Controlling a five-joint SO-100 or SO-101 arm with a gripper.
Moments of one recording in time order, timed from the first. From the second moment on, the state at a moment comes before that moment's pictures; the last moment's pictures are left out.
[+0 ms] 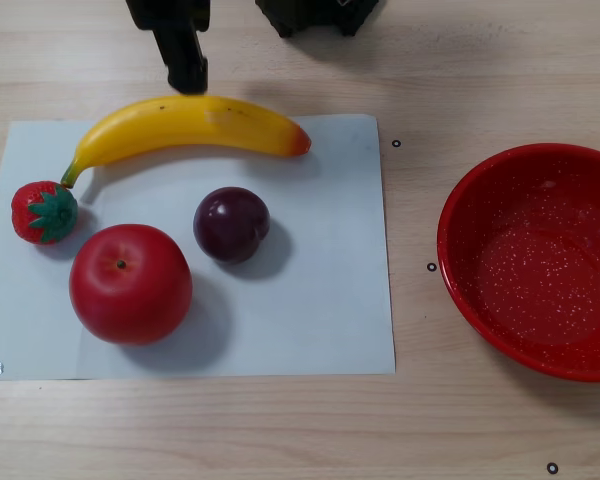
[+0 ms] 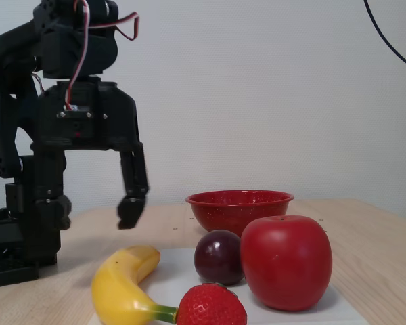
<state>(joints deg) -35.2 117.7 102.7 98.1 33.0</state>
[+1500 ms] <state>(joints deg) -33.0 106.7 118.0 72.5 34.3</state>
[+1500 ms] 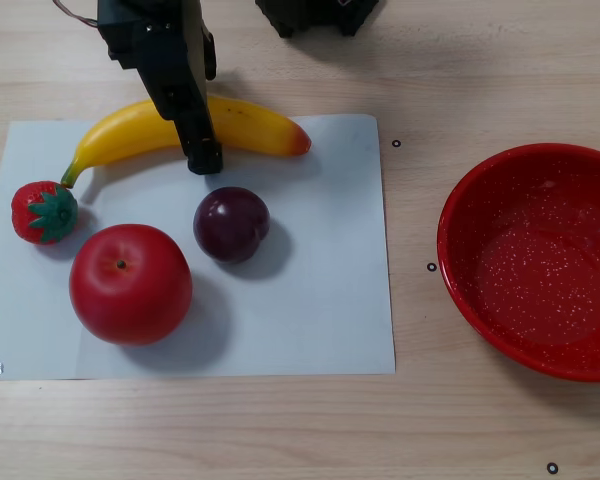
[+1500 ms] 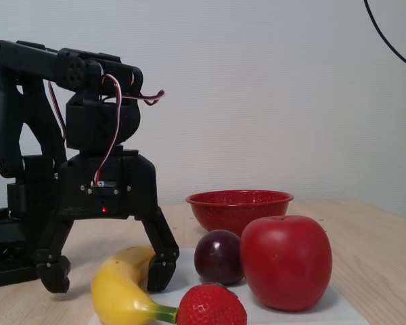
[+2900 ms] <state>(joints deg) -35.1 110.0 91.4 104.9 34.1</state>
